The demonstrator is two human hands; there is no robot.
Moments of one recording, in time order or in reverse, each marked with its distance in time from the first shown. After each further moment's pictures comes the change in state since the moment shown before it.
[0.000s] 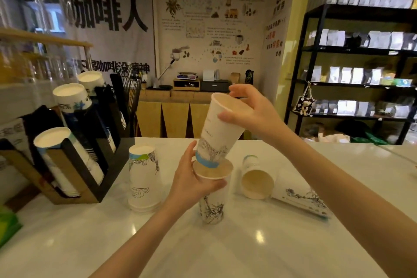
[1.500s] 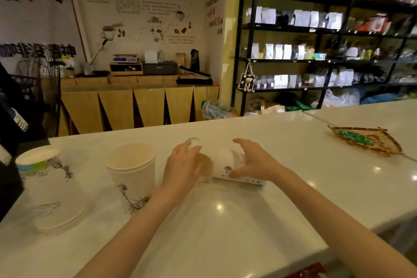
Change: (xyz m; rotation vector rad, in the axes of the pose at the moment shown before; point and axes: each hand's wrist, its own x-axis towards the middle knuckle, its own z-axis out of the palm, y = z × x) left_hand 0.038 -0.006 0.126 0.669 -0.212 0.297; right_hand -0.105 0.161 -0.070 -0.605 -0.212 0.511
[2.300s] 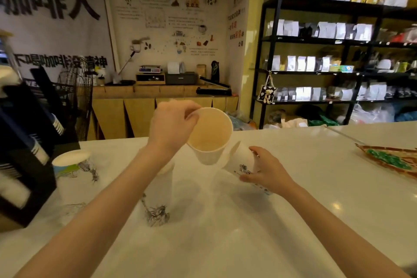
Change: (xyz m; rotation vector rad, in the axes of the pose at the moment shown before) left_hand 0.024 0.036 -0.138 -0.137 0.414 0.036; right_hand 0.019 -0.003 0.009 0.188 0.176 -0.020
